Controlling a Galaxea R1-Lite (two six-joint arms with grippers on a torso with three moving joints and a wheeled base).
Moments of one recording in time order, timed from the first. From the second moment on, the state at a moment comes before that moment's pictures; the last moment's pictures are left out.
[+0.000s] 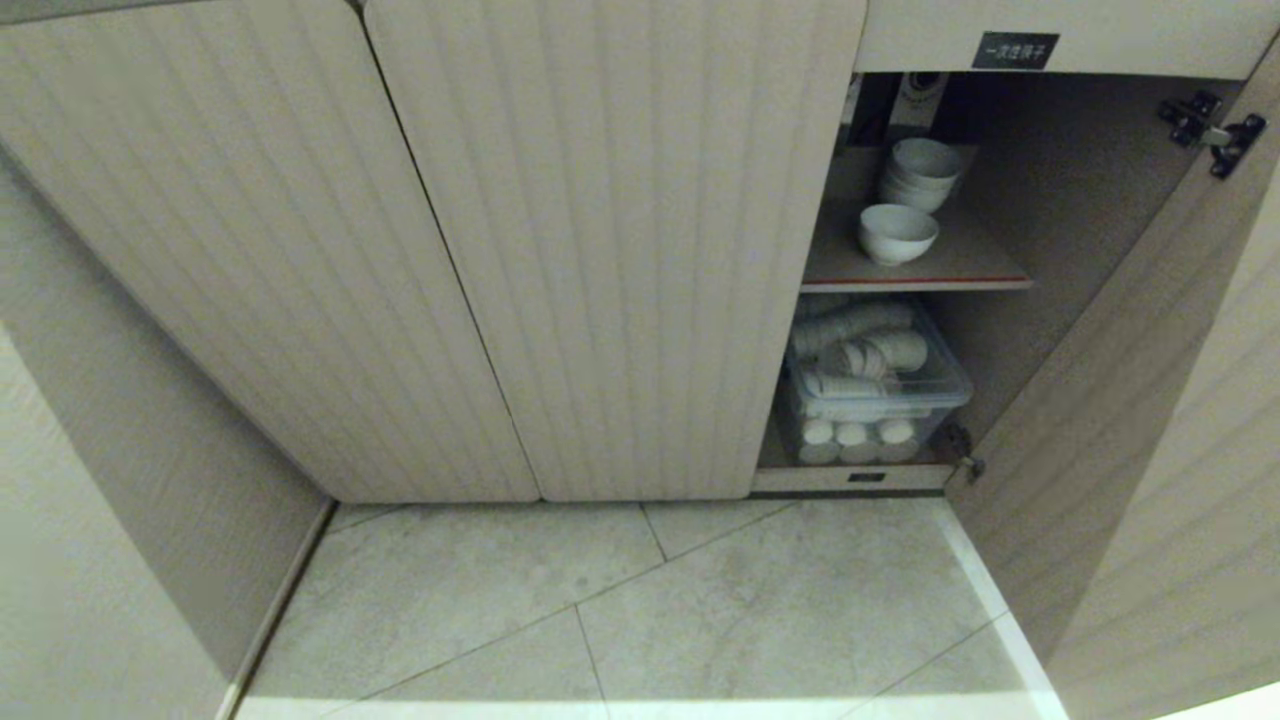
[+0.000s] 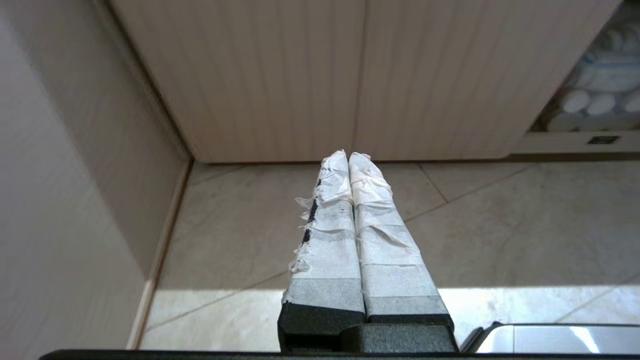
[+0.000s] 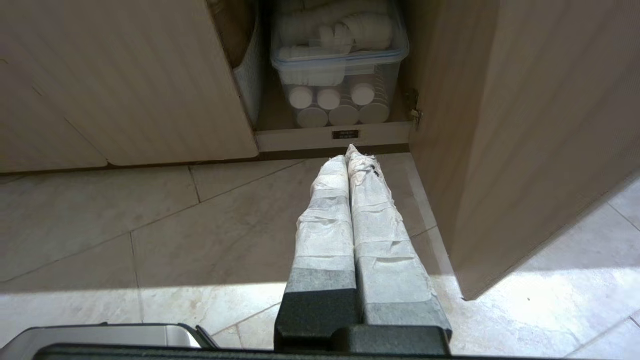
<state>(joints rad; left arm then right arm) 0.00 0.00 0.00 0.00 -0.01 -0.01 0.00 0.00 0.00 0.00 -0.03 0.06</state>
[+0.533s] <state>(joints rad) 0.00 0.00 0.00 0.00 -0.01 -0.01 0.00 0.00 0.00 0.00 -0.03 0.06</state>
